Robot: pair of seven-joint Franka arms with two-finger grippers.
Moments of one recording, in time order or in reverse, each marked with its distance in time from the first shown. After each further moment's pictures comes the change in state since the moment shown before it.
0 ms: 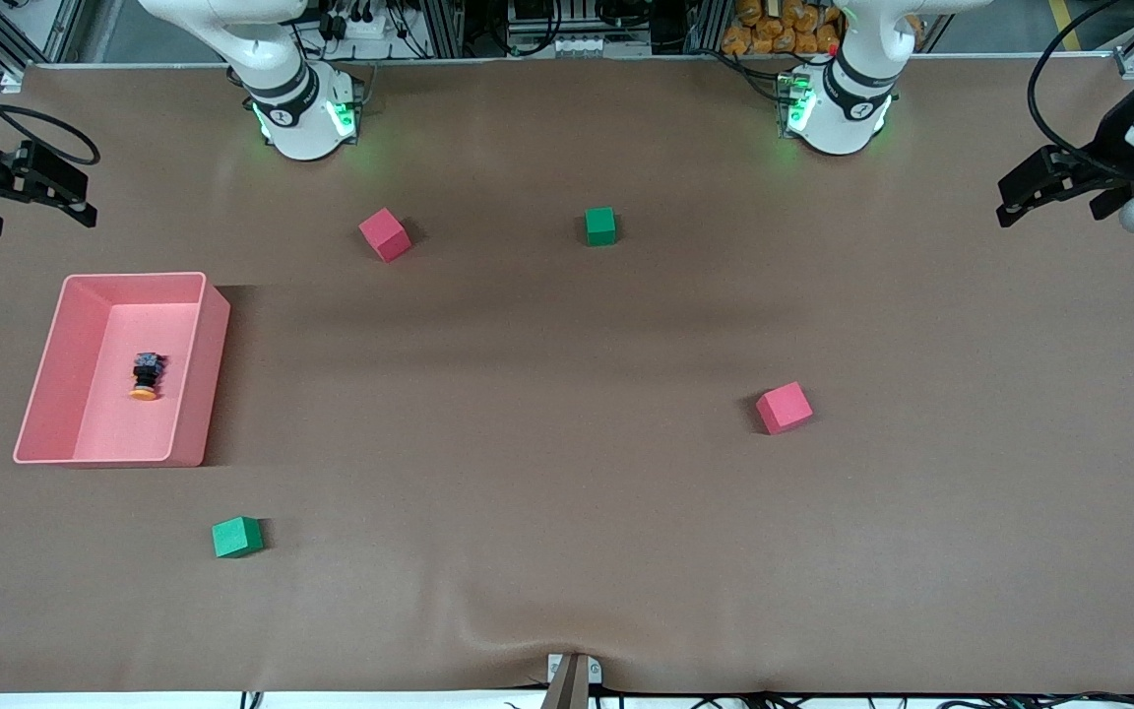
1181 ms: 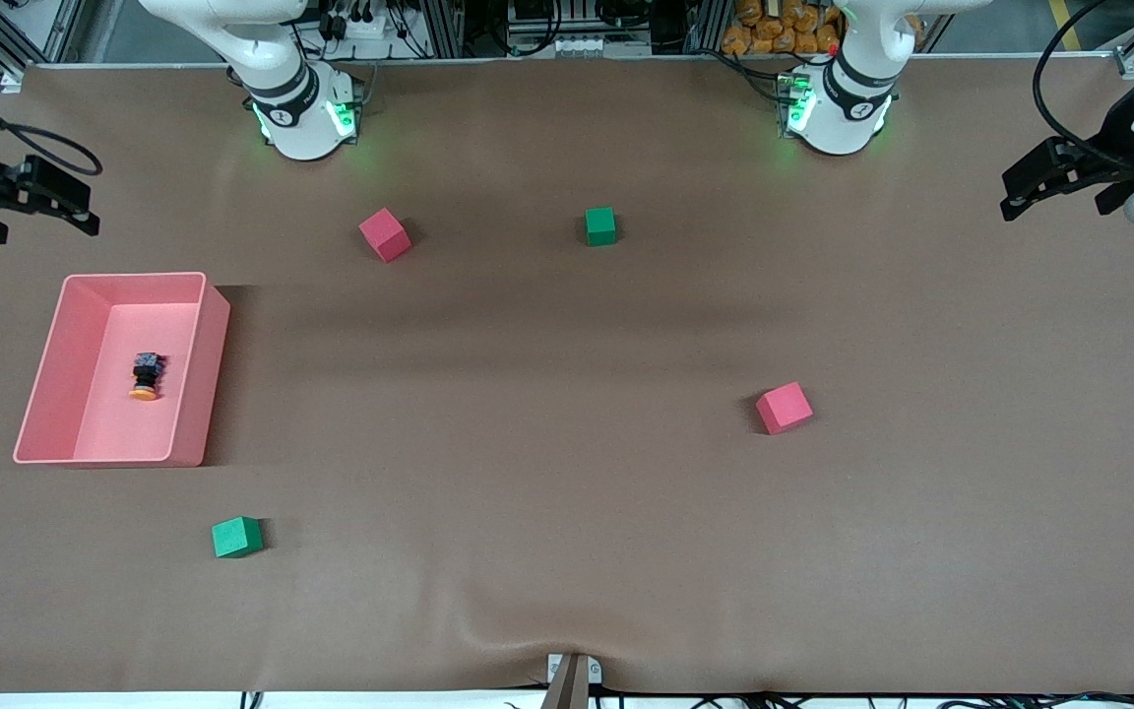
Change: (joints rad) left arm 0.000 0.007 0.000 0.022 0.000 -0.012 0.019; right arm -0.020 0.034 -0.003 -0.016 -0.001 0.005 -0.002
